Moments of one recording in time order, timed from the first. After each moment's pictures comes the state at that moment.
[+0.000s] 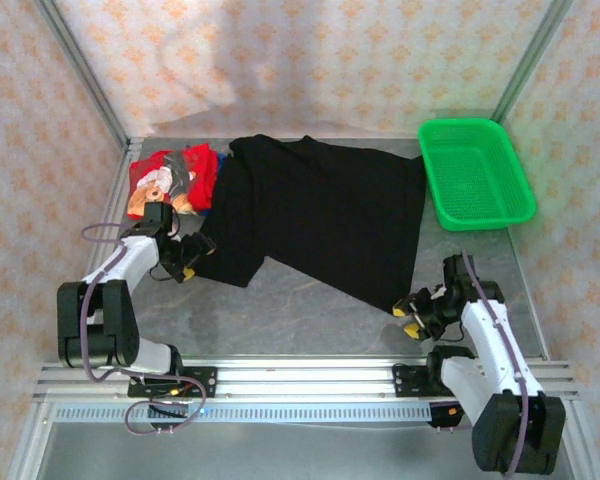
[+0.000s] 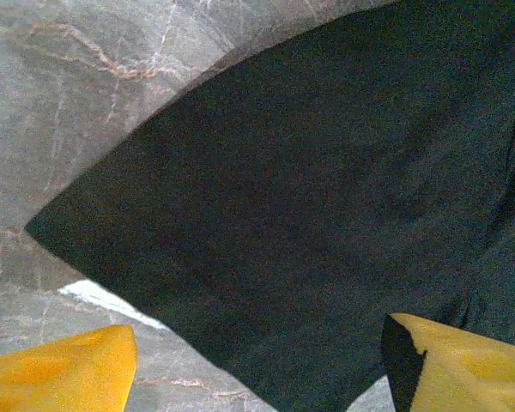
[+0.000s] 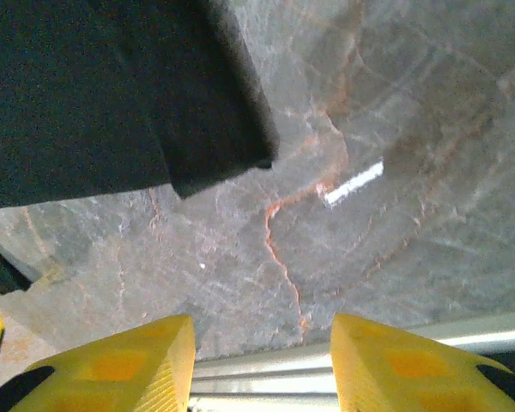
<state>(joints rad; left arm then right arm) 0.14 1.43 0.80 -0.60 0.31 -0.71 -0.06 0.87 0.49 -1.07 -0.53 0.82</state>
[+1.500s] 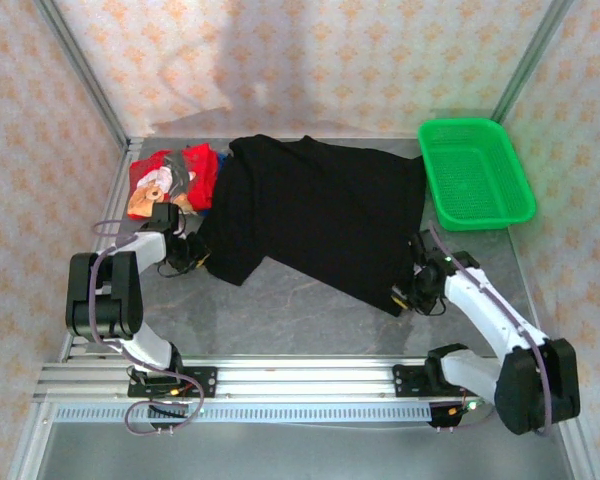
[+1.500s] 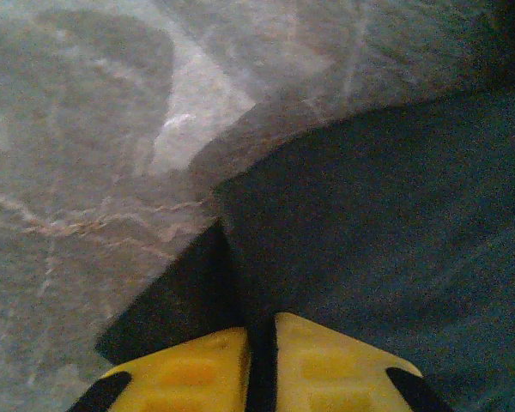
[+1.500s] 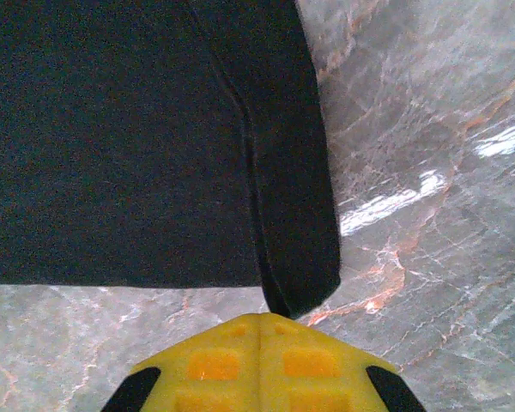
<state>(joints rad) 0.13 1.60 0.78 -0.39 0.28 -0.70 0.23 1.07 0.68 -0.96 -0.18 0.92</state>
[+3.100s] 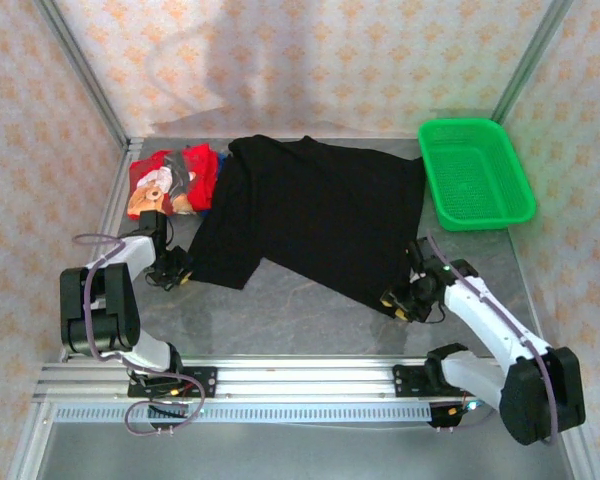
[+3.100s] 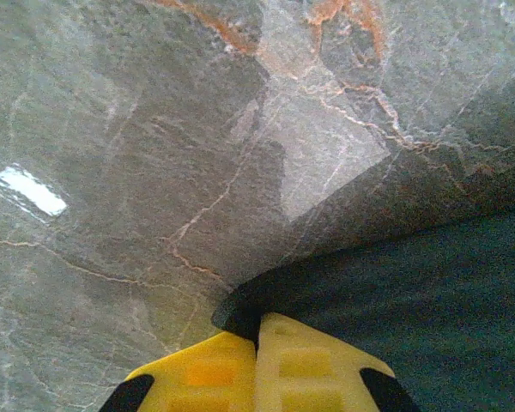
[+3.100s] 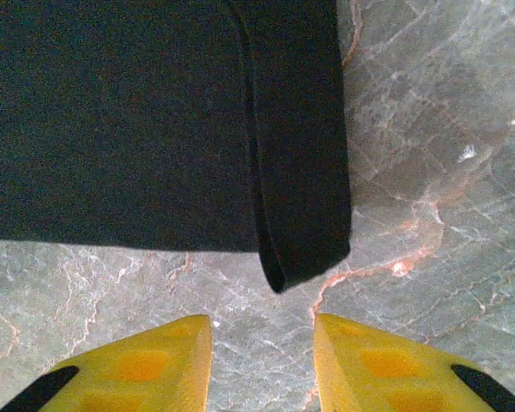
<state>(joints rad) 0.21 1.53 0.75 -0.62 0.15 -0.72 0.28 1.06 0.61 -0.91 -0.27 0.95</state>
